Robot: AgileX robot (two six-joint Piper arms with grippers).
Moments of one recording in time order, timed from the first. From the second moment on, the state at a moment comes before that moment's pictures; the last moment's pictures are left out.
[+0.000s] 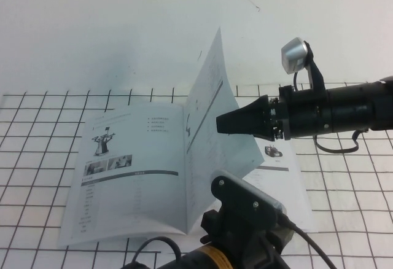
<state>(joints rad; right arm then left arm) 0.26 1.94 -1.18 1.61 1.22 -1.31 -1.11 1.58 -0.67 -0.41 -0.40 0.01</state>
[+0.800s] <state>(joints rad) 0.28 1.83 -1.35 1.35 1.25 -1.22 -1.11 1.64 -0.67 -1.38 -0.82 0.38</state>
